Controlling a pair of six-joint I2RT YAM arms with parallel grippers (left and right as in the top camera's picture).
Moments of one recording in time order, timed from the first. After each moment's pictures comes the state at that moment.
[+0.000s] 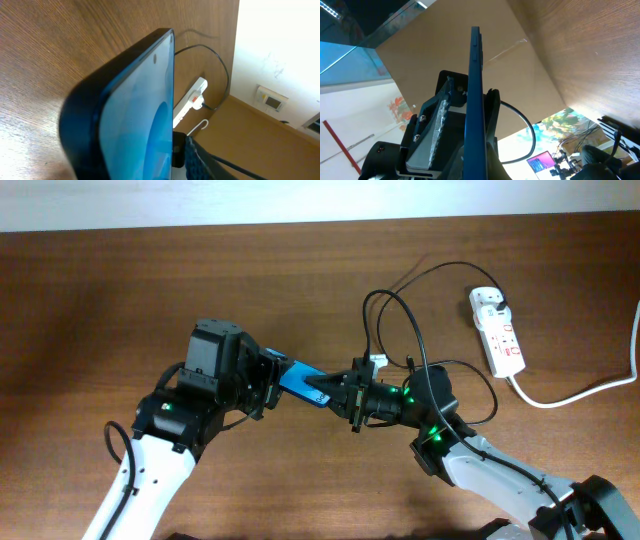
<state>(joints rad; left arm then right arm) -0.35 1.21 1.03 -0.65 0.33 -1.52 0.51 1.42 0.50 0.89 -0.76 2.09</state>
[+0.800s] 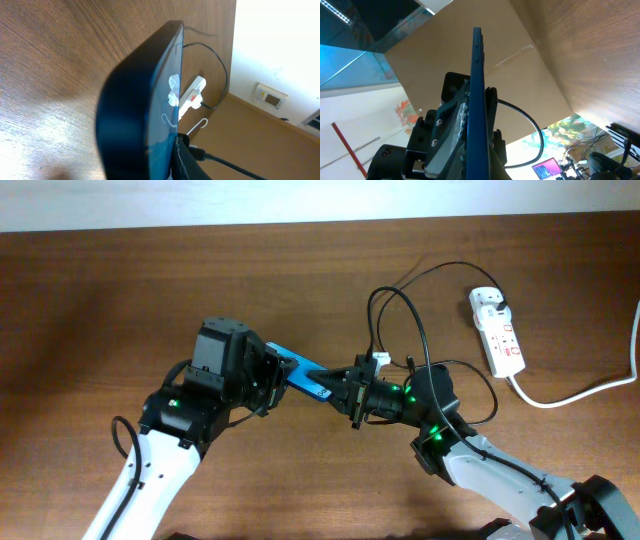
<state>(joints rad) -0.37 1.23 1.03 -0.61 0.32 -1.52 0.51 1.42 0.50 0.89 -0.73 2.09</state>
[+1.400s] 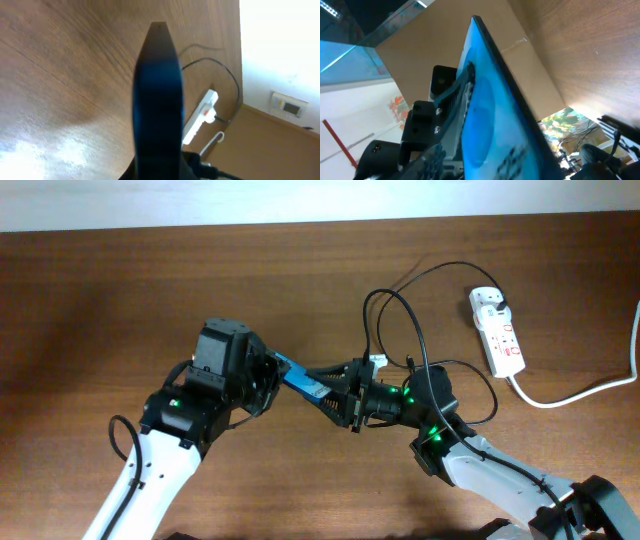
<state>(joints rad) -0.37 1.23 1.03 -0.63 0.22 -1.42 0.51 1.42 0.50 0.89 -0.76 2.09</state>
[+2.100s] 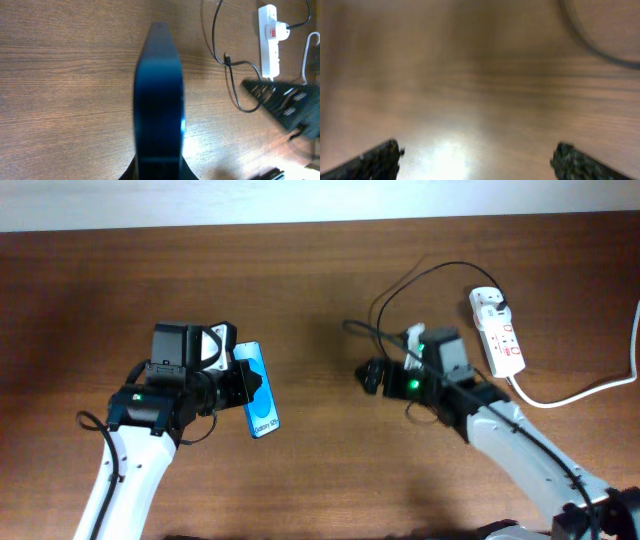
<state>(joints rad) -0.15 1.23 1.03 -0.81 0.42 -0.36 0.28 1.41 0.78 -0.24 -0.35 0.50</state>
